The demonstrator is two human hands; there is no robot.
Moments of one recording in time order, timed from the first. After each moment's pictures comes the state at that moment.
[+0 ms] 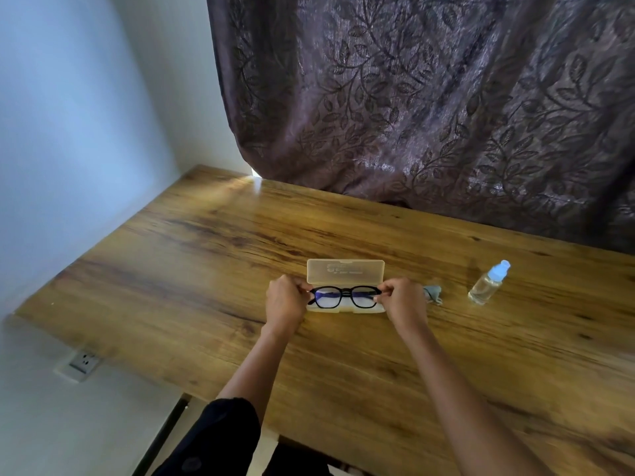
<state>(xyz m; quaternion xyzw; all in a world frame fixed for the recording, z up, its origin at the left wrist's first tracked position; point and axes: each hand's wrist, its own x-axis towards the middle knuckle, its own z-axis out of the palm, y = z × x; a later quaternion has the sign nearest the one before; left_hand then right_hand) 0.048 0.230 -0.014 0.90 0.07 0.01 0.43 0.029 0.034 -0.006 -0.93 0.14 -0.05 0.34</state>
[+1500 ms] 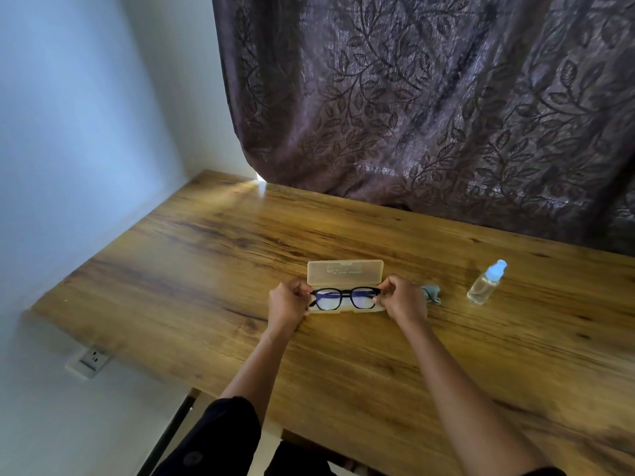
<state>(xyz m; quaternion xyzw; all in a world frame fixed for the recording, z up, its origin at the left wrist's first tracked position) 0.044 0.235 -0.029 0.84 0.09 -0.02 0.54 0.033 0.027 -0.009 -0.92 0.18 0.00 0.35</state>
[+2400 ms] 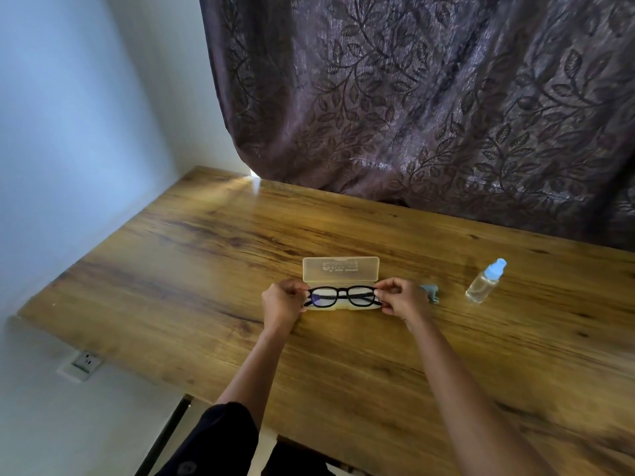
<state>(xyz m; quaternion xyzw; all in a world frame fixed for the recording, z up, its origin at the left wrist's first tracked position) 0.049 0.231 -0.033 0.80 0.13 0.00 0.59 0.043 0.012 -0.020 -0.79 0.23 0.05 0.56</state>
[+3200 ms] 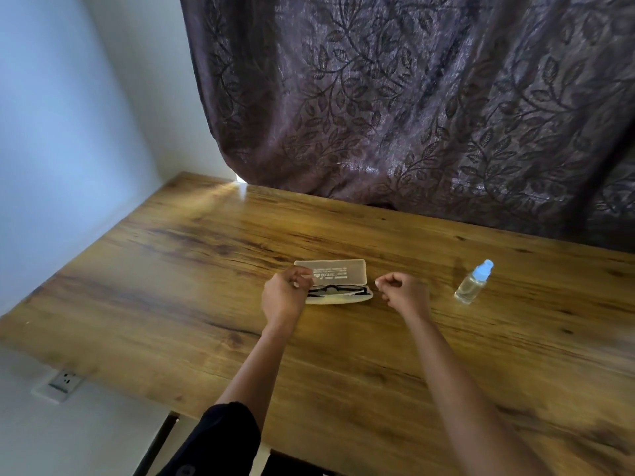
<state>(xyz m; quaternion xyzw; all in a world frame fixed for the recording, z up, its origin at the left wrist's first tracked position) 0.059 0.209 -0.004 0.88 0.07 0.06 0.47 0.043 0.005 -0.003 -0.85 0.23 -0.03 0.47</state>
